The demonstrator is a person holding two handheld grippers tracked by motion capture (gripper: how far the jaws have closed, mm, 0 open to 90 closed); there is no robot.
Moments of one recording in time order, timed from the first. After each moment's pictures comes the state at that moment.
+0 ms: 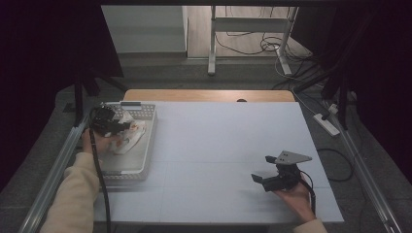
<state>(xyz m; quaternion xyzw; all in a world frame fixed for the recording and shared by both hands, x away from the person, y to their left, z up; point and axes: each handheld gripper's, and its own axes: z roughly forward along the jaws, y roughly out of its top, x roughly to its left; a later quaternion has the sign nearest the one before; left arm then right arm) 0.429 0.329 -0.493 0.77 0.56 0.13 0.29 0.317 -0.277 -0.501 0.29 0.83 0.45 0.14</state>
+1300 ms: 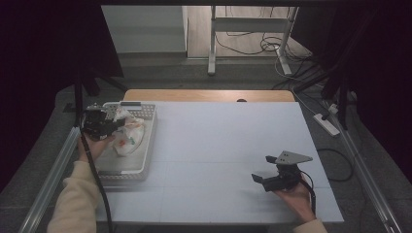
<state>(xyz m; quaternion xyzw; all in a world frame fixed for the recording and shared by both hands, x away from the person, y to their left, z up) 0.390 0.329 -0.468 0.73 0.55 0.18 0.37 0.316 -0.278 -0.500 0.29 0.83 0.45 0.14</state>
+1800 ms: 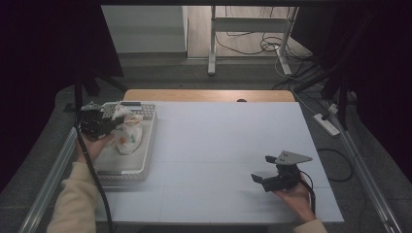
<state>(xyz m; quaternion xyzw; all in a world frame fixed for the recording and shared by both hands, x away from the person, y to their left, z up) 0.381 0.330 -0.456 0.71 0.54 0.19 0.41 0.316 -0.277 -0.500 0.29 0.83 0.45 0.14</state>
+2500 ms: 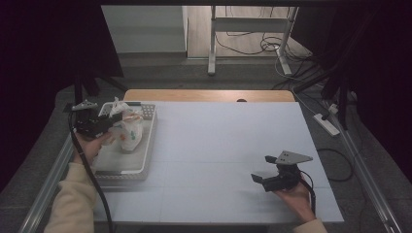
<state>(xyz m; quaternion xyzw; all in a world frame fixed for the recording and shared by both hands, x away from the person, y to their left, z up) 0.368 0.332 -0.440 0.70 0.52 0.19 0.46 0.316 -0.277 -0.500 0.29 0.83 0.46 0.14</state>
